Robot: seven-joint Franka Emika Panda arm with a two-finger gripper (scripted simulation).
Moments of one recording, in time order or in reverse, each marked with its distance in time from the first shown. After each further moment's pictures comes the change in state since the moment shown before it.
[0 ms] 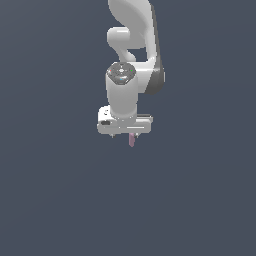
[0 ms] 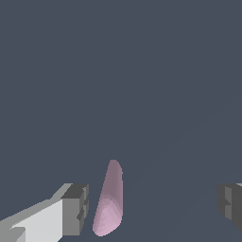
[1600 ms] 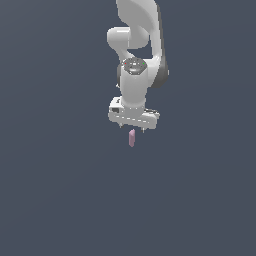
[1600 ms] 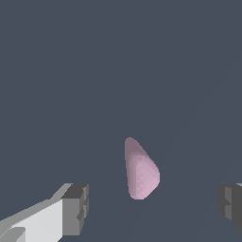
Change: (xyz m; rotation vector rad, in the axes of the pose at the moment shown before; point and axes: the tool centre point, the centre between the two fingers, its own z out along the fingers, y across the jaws) arm -0.050 -0.032 0.017 -0.003 0.050 0.258
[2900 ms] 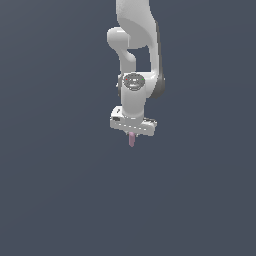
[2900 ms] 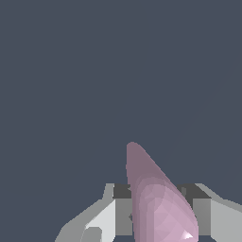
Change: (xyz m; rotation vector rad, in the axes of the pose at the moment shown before) arm -0.001 0.000 0.050 0.000 0.001 0.004
